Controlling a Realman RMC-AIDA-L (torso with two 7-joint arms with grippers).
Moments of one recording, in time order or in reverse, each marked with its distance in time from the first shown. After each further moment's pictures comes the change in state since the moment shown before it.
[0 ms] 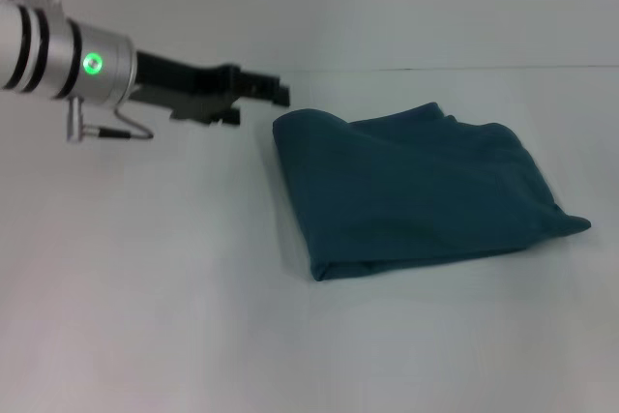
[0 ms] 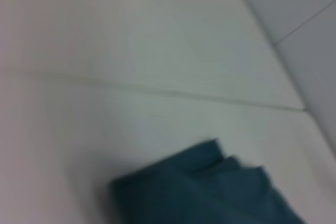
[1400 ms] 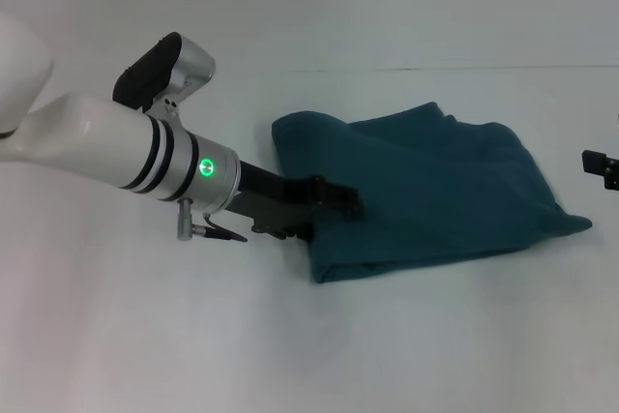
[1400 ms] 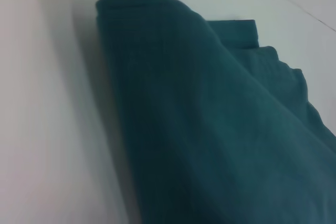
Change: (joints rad) left arm -0.066 -0.150 0.019 -0.190 0.117 -0.135 -0.139; right arm -0.030 0.043 0.120 -0.233 -0.470 -0.340 0.062
